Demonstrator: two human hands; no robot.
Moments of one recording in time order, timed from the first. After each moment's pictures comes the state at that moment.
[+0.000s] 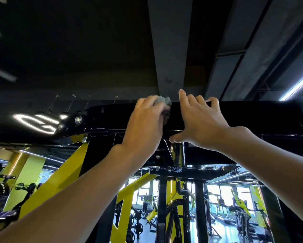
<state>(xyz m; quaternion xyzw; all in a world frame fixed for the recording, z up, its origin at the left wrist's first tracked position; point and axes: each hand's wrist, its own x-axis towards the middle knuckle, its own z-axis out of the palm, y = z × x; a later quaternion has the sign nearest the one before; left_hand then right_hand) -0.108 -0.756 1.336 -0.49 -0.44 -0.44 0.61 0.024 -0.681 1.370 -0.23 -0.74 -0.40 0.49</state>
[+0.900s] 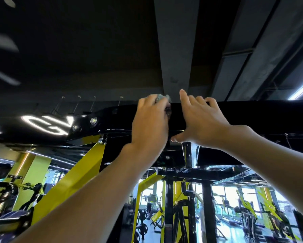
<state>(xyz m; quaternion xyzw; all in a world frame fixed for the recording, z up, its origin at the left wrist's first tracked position) -0.128 -0.769 1.341 -0.45 -0.45 -0.48 0.60 -0.006 -0.699 1.374 -0.20 -0.76 -0.39 0.49</state>
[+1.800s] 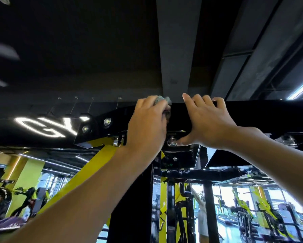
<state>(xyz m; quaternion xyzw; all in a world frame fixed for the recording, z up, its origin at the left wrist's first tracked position) -0.179 -0.794 1.340 -0.46 -0.44 -0.46 0.61 -0.042 -0.711 1.373 -0.25 -0.73 -0.42 0.48</state>
